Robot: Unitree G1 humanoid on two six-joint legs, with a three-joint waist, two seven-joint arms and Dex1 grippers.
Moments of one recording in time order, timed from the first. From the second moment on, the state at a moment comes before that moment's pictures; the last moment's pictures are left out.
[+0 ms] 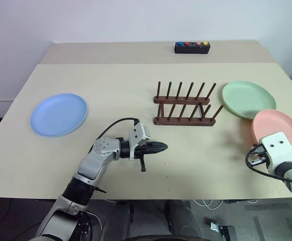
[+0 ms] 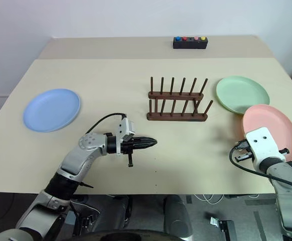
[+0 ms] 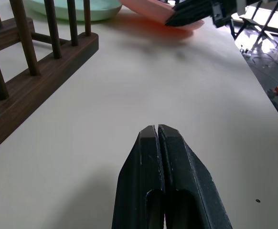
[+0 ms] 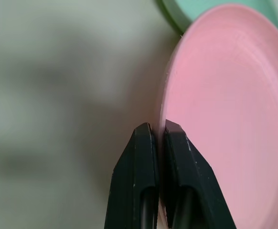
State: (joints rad) left arm -0.37 0.31 -0.30 0.02 -0.27 0.26 -1.02; right arm 0.27 -0.70 -0.41 -0.49 0.05 0.64 0.43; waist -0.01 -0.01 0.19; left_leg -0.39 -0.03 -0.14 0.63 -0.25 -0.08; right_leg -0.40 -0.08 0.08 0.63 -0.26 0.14
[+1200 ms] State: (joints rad) left arm -0.34 0.31 -0.23 -0.03 -0.28 0.21 -0.93; right arm -0.52 -0.64 -0.46 -0.24 1.00 0.74 0.66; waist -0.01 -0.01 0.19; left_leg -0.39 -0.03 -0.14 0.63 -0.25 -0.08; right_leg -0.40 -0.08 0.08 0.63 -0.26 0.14
